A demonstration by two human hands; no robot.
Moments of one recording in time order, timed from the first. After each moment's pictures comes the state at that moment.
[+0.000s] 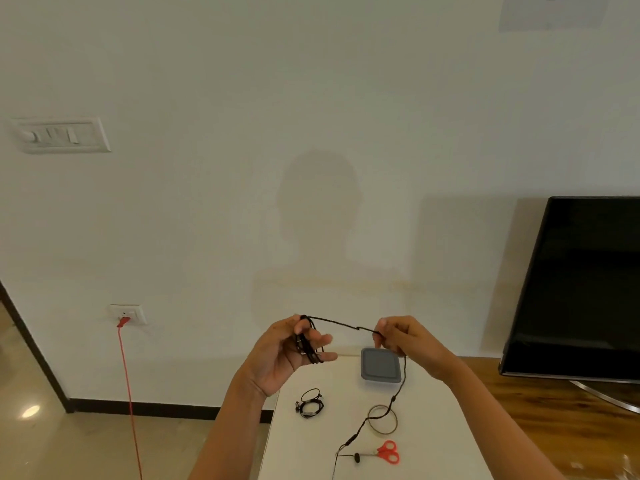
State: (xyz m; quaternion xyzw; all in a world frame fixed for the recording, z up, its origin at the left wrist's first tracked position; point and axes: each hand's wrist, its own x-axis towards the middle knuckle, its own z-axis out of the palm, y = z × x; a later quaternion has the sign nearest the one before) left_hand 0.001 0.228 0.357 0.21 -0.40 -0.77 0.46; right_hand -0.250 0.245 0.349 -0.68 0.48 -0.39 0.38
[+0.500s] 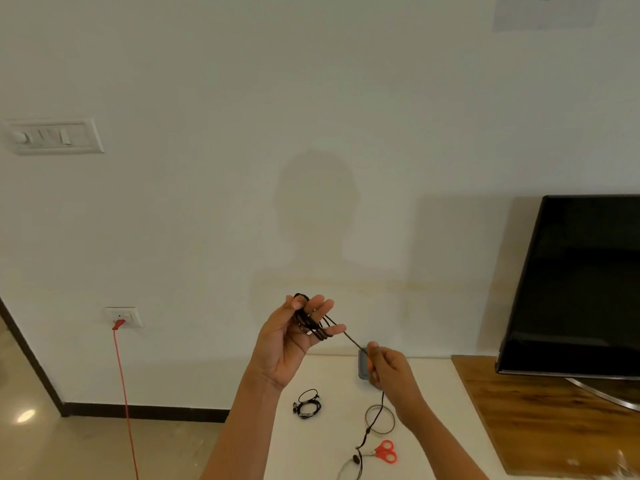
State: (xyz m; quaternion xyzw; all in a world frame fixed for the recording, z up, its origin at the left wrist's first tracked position) left_hand -0.023 0.234 0.378 0.13 -0.33 -0.76 0.55; right_hand -0.204 0.262 0.294 -0.48 0.53 -0.56 0.43
